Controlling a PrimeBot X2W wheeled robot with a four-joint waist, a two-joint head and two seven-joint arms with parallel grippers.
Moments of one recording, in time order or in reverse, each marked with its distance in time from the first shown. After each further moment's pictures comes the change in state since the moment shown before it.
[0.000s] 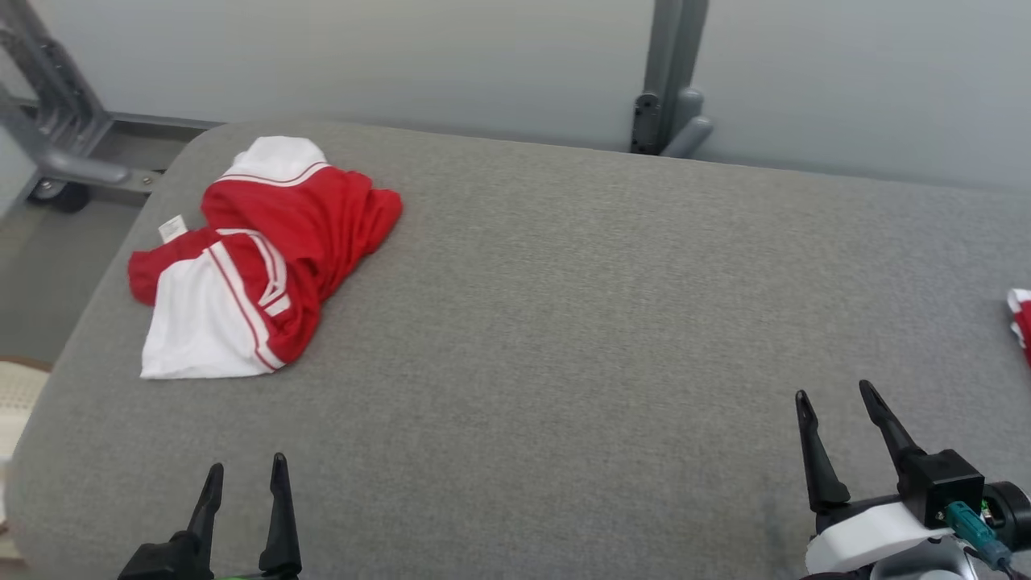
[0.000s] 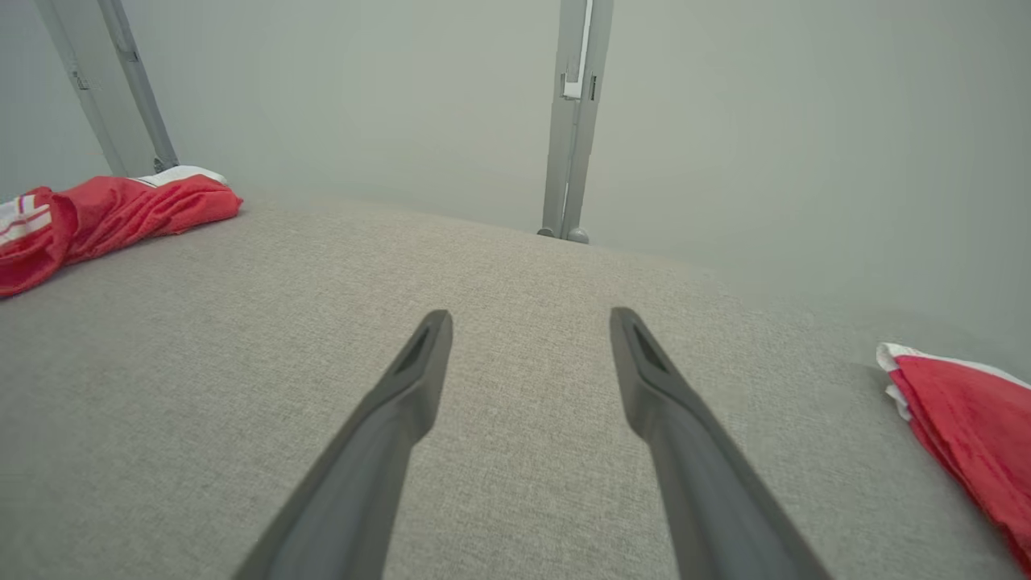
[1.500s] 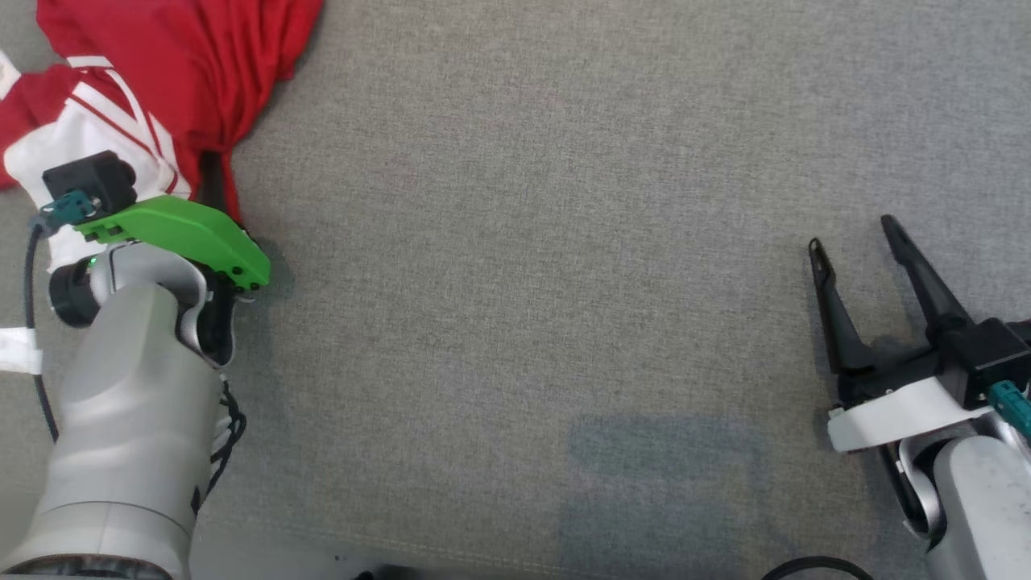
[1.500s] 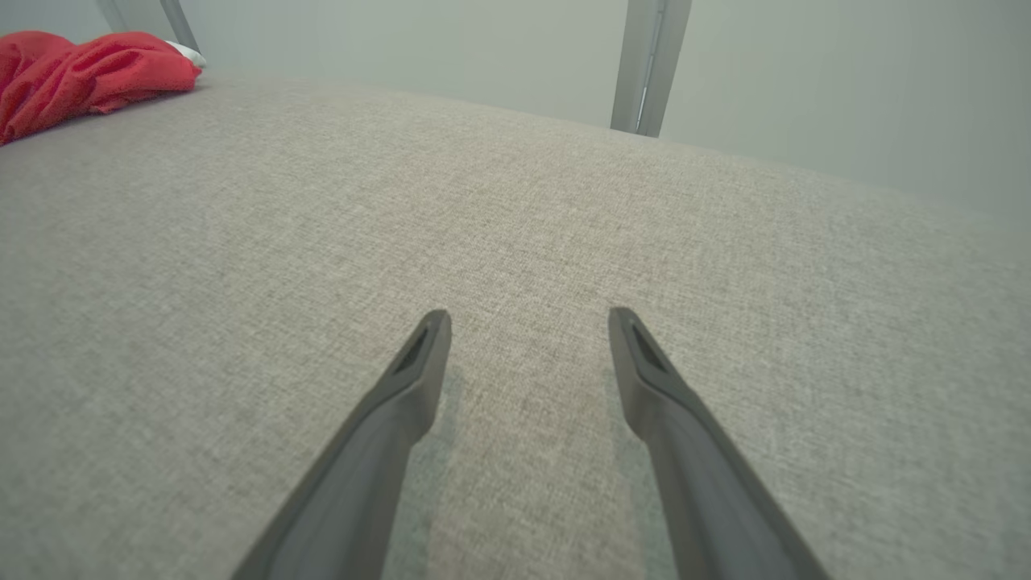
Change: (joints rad) left arm -1.018 0.125 -0.253 0.903 -0.389 -0.037 0.078; right arm -0.253 -0.184 0.099 -0.090 0.053 0.000 0.000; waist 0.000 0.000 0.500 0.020
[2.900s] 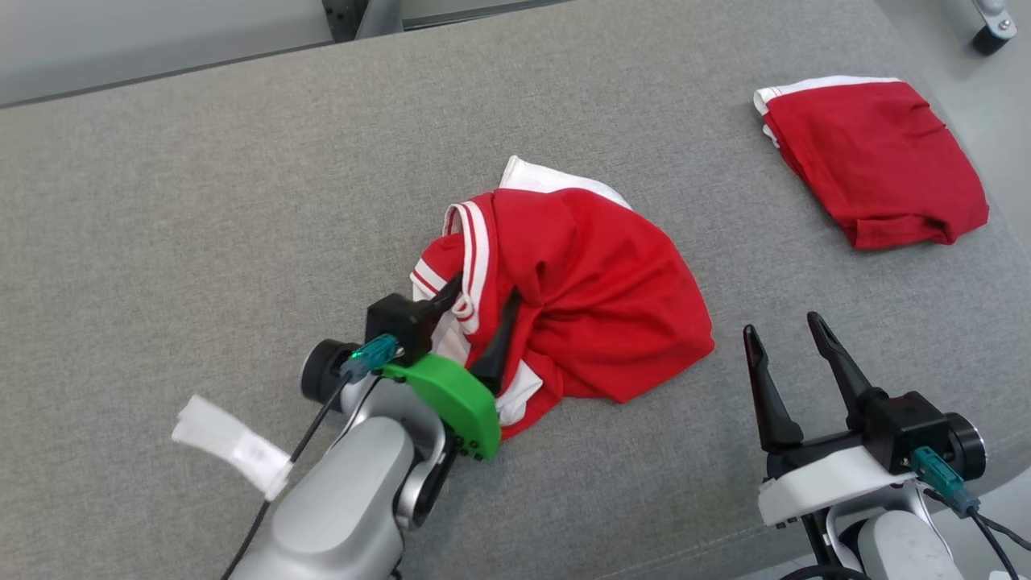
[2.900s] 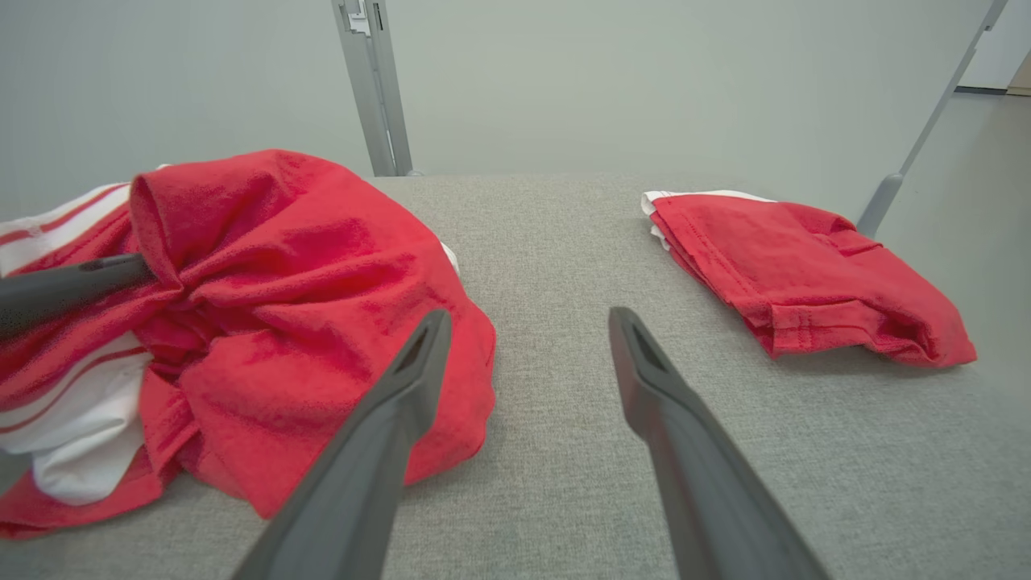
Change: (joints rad) left arm 0.339 -0.089 -0.515 -0.512 -0.005 0.157 0.016; right arm 0.122 0.217 -0.007 0.072 0.000 0.000 0.000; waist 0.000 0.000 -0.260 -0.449
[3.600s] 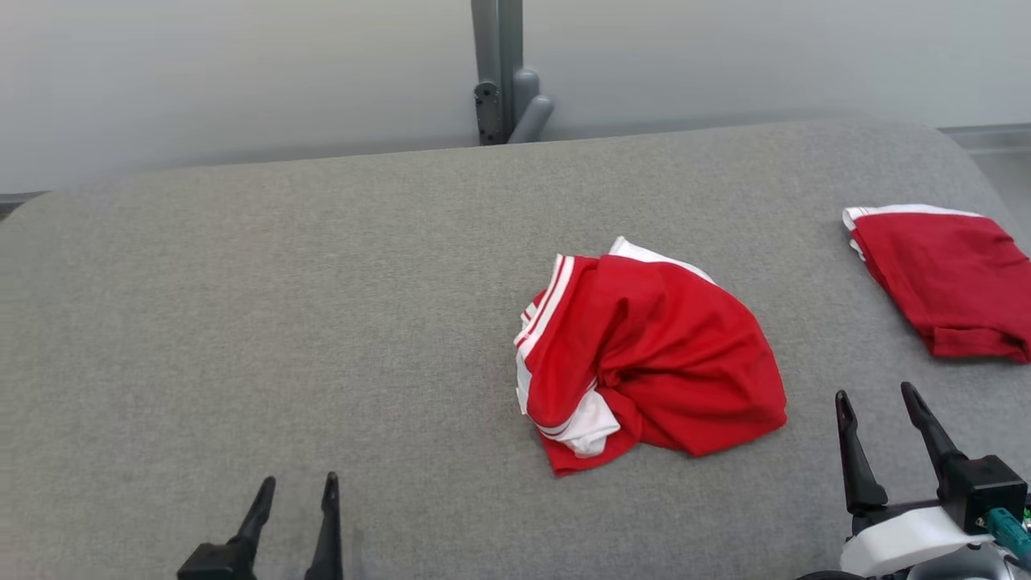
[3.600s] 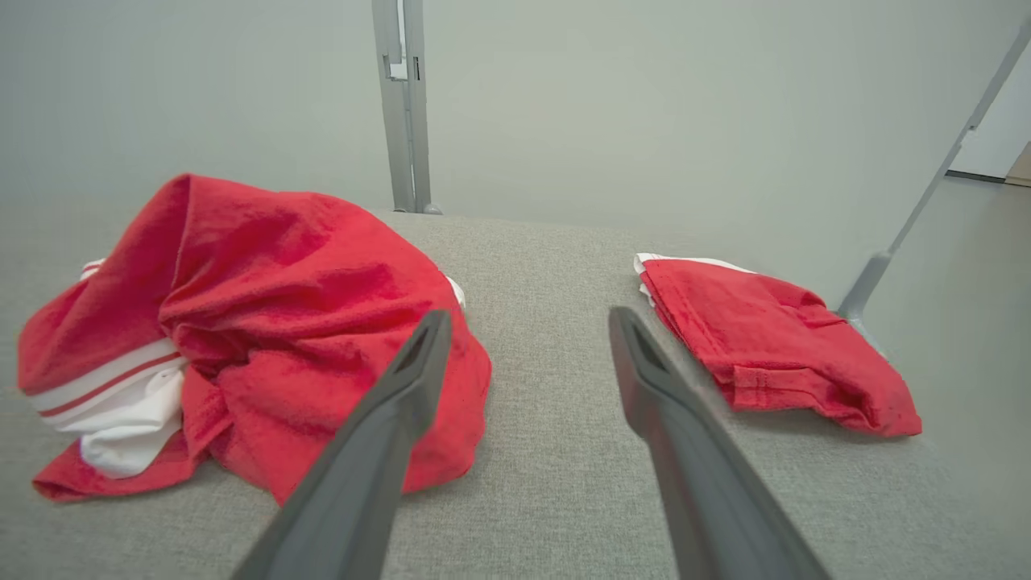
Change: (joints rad) left arm 0.646 0.232 0.297 -0.456 0.119 0.196 -0.092; right arm 0.144 -0.059 -0.144 -0.008 -0.039 0.000 0.000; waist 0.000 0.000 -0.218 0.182
